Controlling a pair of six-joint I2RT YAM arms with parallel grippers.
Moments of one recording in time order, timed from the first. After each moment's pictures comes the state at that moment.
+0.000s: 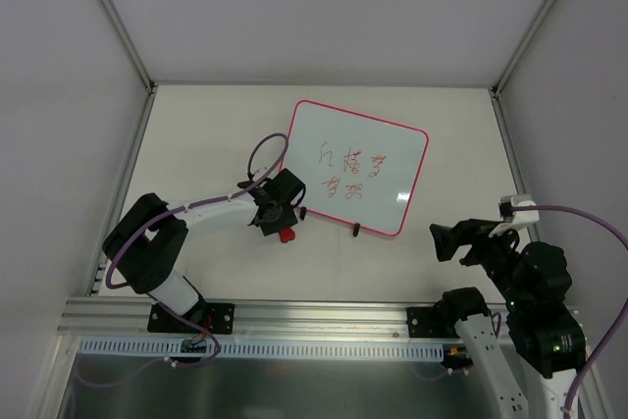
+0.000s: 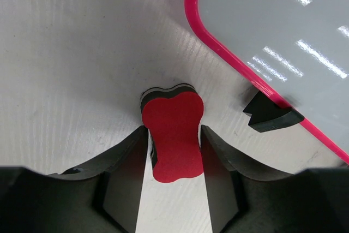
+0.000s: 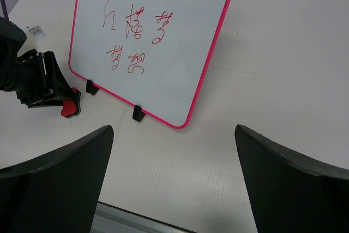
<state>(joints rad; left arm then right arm) -0.76 1.57 0.87 -0.52 -0.28 -1.10 0.21 0.20 0.87 -0.93 -0.11 0.20</state>
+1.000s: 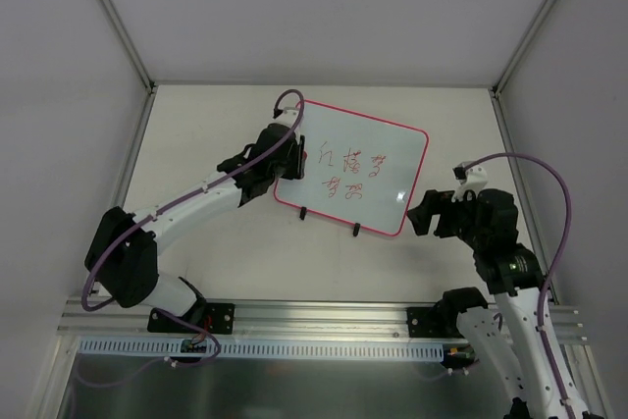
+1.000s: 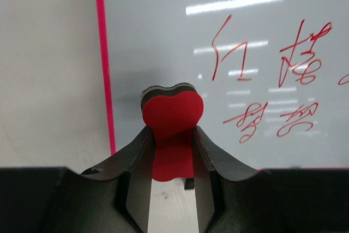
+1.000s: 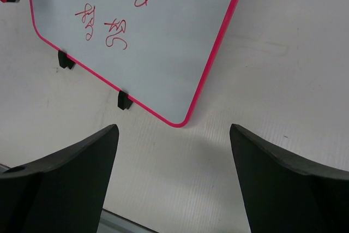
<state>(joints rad) -0.70 1.43 1.04 -0.24 -0.26 -0.37 0.20 0.48 0.67 -0.70 -0.20 0.19</state>
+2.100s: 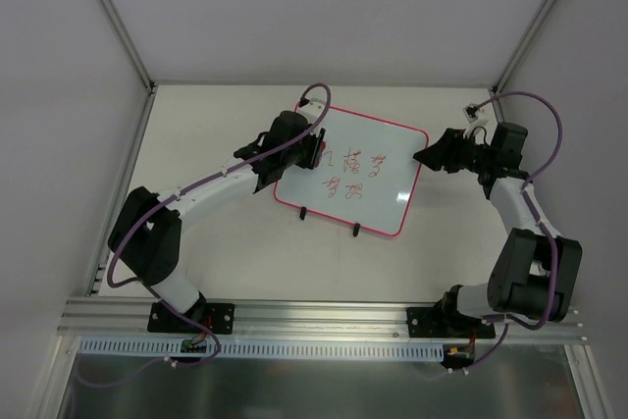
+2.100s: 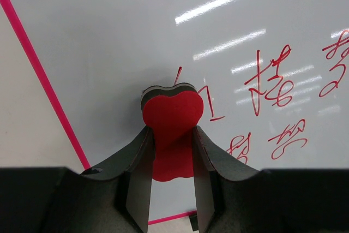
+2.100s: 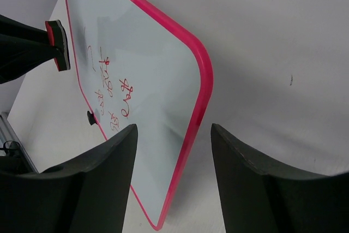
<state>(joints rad) -0.68 1.61 1.19 -0.11 -0.11 -0.11 -0.20 1.37 0.88 -0.08 -0.90 0.13</state>
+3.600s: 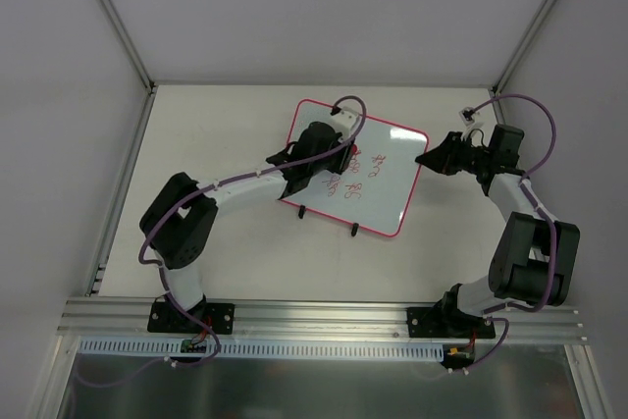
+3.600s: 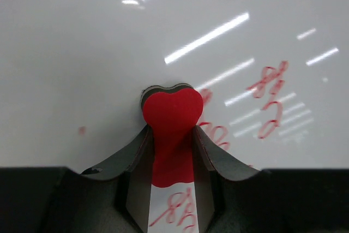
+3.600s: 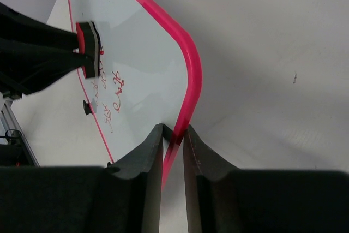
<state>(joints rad) -0.75 1.79 1.22 0.14 -0.09 -0.11 -0.21 1.47 0.88 -0.04 -0.98 0.08</state>
